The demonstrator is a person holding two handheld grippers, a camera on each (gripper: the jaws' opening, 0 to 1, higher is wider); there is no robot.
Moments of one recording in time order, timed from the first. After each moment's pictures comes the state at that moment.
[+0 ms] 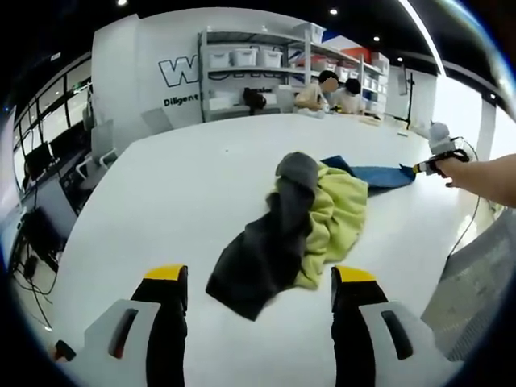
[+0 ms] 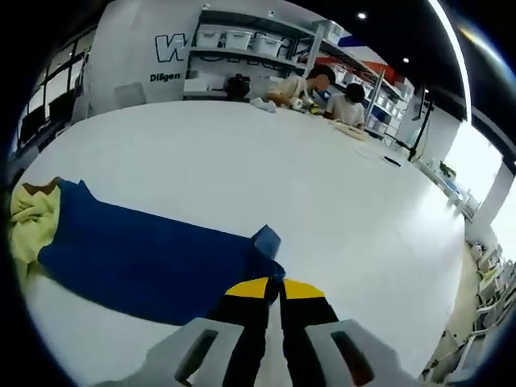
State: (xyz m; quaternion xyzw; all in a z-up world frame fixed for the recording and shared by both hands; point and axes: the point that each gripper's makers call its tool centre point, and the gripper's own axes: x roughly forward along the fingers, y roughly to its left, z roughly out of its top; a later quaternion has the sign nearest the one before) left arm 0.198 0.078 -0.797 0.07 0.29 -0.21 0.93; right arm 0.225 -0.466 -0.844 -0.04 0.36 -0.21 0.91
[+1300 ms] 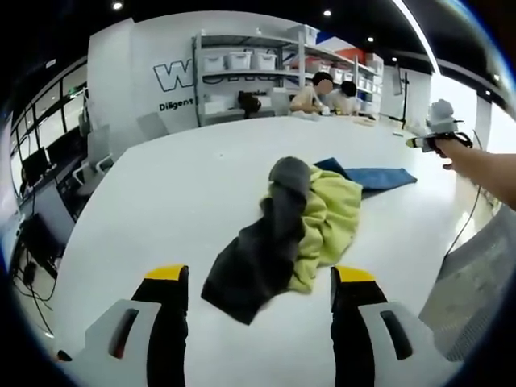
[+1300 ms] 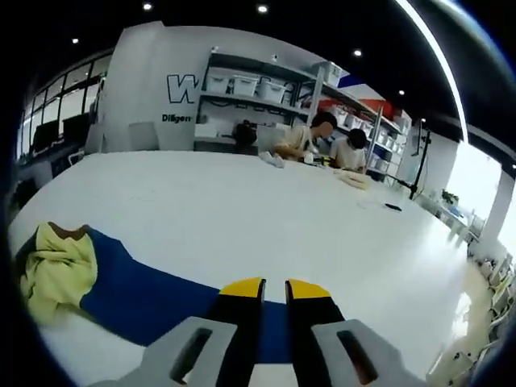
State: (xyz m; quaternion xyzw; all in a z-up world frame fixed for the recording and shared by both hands) left arm 0.196 0.069 -0.791 0.08 0.27 -0.23 0.93; right arm 0.259 -0.419 -0.749 -0.06 0.23 -0.17 0.96
